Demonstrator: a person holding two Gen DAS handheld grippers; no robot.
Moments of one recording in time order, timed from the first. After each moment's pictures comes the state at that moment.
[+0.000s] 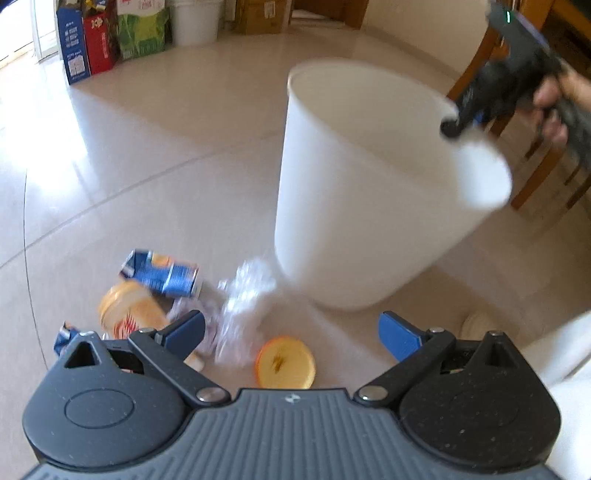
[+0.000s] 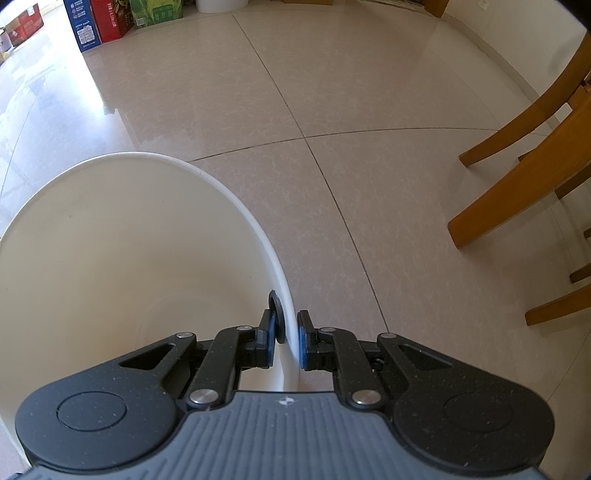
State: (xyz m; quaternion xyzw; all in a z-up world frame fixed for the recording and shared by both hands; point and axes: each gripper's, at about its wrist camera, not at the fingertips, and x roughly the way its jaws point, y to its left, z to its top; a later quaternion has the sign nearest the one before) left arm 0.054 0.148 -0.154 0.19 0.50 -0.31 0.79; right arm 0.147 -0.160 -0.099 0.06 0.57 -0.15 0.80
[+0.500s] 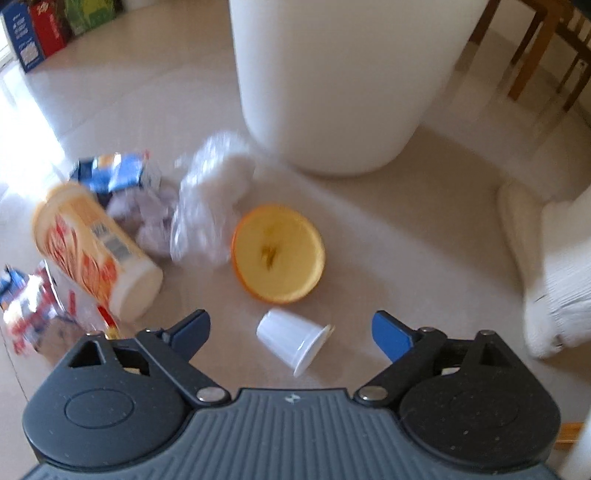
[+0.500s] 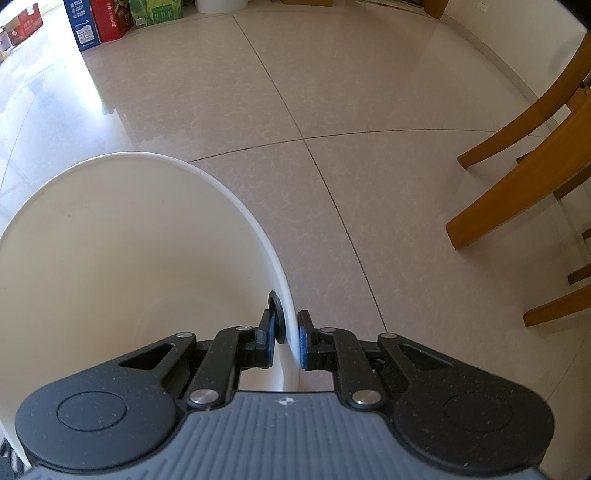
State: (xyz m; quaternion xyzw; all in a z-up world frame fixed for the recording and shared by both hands) left arm 0.008 0.176 -0.286 0.28 0.52 -0.33 0.74; right arm 0.148 -0.155 -0.097 0.05 0.57 -0.16 0.80
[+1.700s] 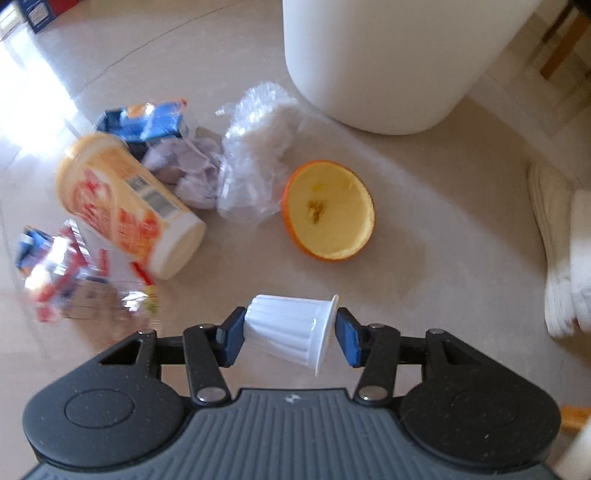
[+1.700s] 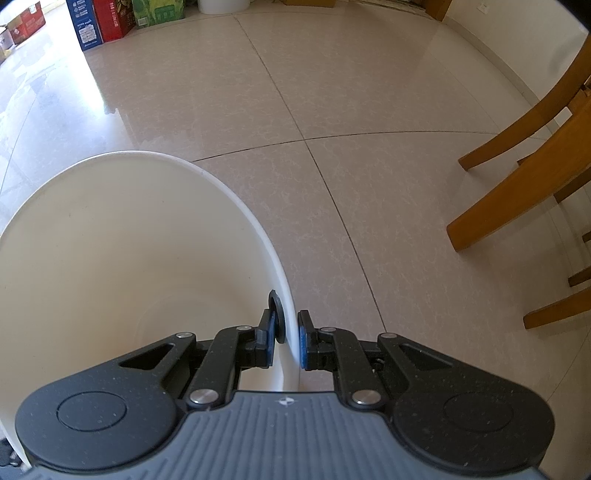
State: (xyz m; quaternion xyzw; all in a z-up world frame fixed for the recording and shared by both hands) left arm 0.031 0.197 -0.274 0.30 0.59 -0.28 0.70; right arm 0.147 -0.154 -0.096 0.05 0.57 -0.15 0.80
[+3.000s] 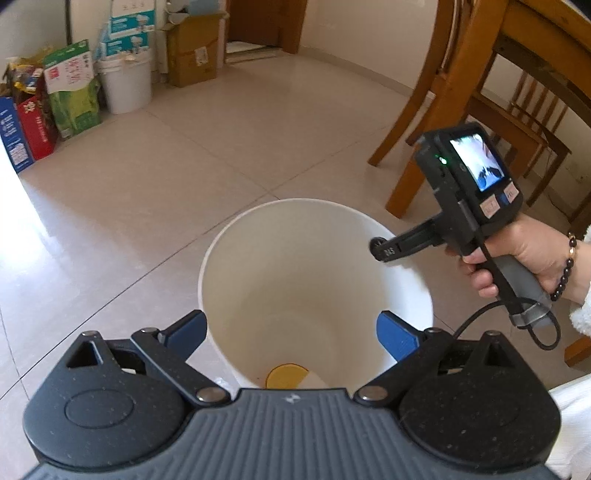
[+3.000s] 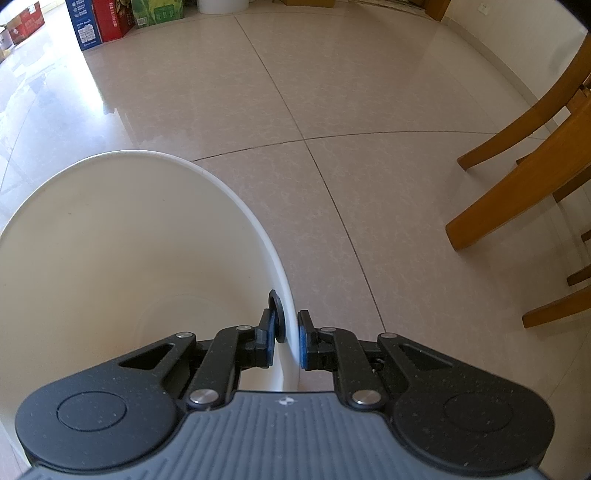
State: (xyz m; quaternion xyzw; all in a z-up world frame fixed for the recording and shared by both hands) left arm 0.115 0.043 -0.035 0.20 0.45 -0.39 0.78; right arm 0.146 -0.152 -0.097 0.05 0.57 -0.16 0.80
